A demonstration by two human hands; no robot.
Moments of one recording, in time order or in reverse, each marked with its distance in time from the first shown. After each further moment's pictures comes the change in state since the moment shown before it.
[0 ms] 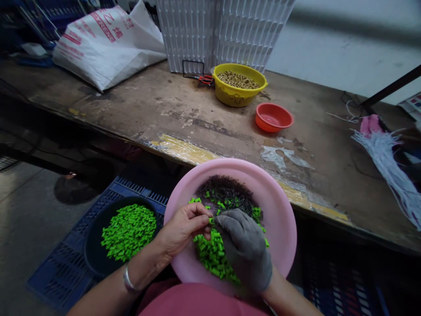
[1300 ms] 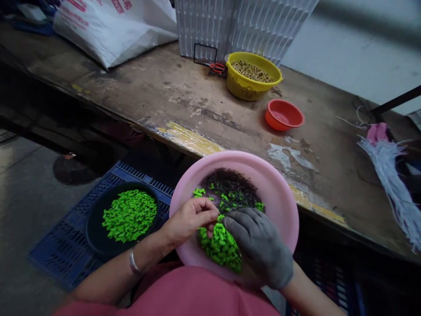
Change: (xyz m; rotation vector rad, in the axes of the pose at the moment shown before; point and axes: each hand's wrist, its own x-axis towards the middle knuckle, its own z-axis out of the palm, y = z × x) left_hand -0.008 -0.002 -0.004 0.192 -0.093 0.032; right_hand 0.008 0.000 -0.027 -0.274 -0.328 -0.324
